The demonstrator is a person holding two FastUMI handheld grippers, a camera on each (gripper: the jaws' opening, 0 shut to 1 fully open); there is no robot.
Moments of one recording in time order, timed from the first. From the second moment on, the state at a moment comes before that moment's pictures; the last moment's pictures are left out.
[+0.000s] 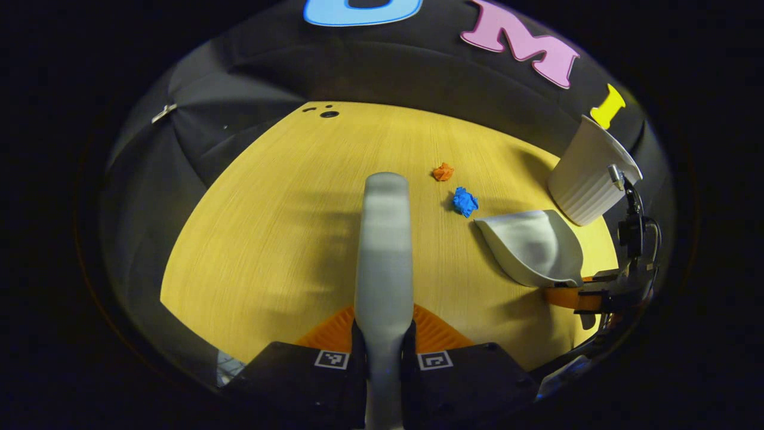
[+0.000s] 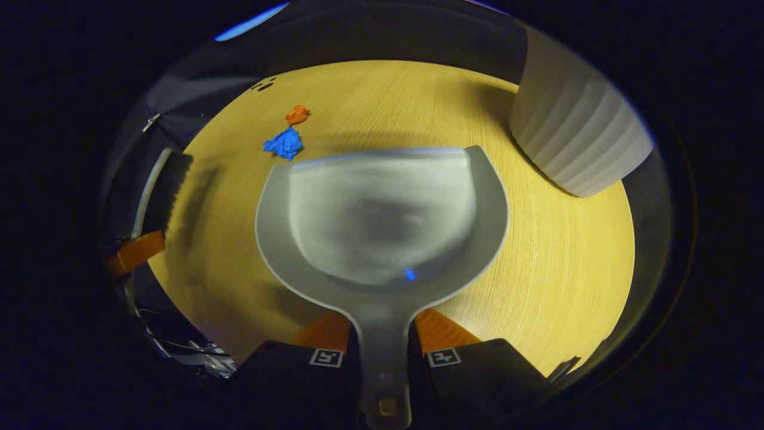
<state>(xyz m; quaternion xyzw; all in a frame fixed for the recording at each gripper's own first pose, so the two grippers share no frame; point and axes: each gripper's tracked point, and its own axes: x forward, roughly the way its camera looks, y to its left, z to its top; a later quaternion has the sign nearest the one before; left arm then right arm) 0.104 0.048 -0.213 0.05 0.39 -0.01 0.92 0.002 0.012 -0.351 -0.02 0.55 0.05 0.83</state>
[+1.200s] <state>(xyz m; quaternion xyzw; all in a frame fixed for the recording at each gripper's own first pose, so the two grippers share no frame) 0.257 -0.037 -0.255 0.35 0.47 -0.21 0.78 -0.006 -0.022 -0.335 -0.11 0.54 0.17 0.82</state>
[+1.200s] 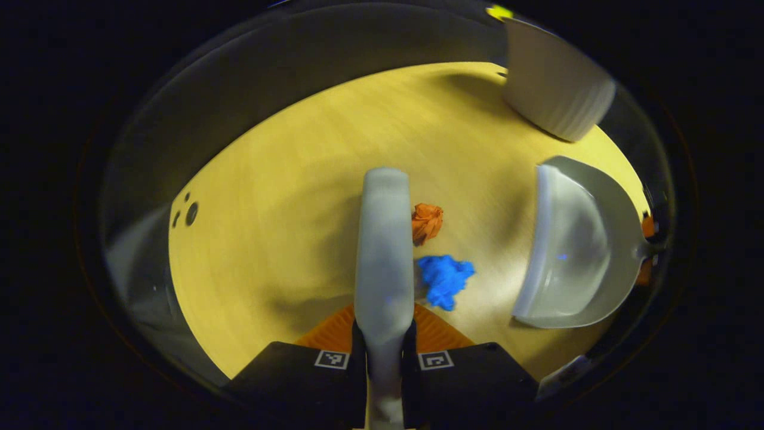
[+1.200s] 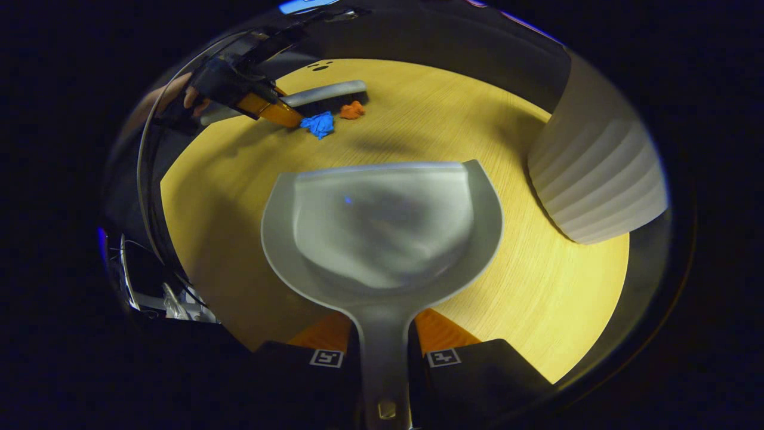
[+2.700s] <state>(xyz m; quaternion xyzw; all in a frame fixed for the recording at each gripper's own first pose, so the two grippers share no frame) 0.115 -0.019 -0.242 0.12 0.43 -0.23 0.86 -0.048 -0.056 -0.247 -0.09 0.49 0.11 0.86</state>
